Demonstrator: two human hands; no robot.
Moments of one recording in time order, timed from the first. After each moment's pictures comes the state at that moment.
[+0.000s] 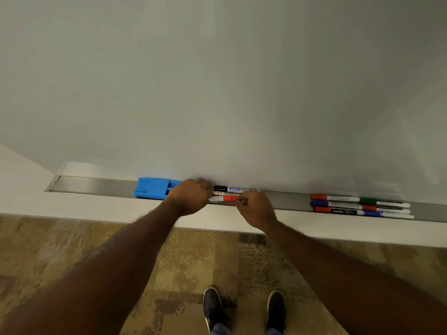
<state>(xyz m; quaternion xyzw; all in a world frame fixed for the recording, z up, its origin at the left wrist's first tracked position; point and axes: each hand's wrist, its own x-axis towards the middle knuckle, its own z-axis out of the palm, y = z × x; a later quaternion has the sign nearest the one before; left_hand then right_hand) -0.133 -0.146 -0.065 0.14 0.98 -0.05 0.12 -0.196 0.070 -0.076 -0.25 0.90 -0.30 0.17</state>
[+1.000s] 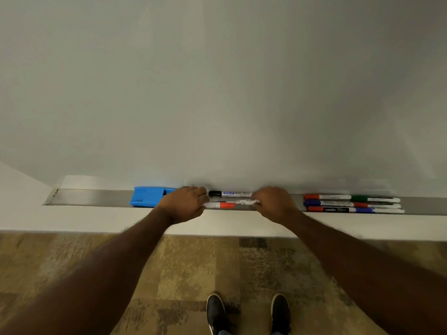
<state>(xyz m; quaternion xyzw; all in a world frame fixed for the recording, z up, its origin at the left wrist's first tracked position) -0.121 -0.144 -0.041 0.17 0.98 0.00 0.09 -0.242 0.120 -0.056 -0.41 0.90 -0.03 0.11</state>
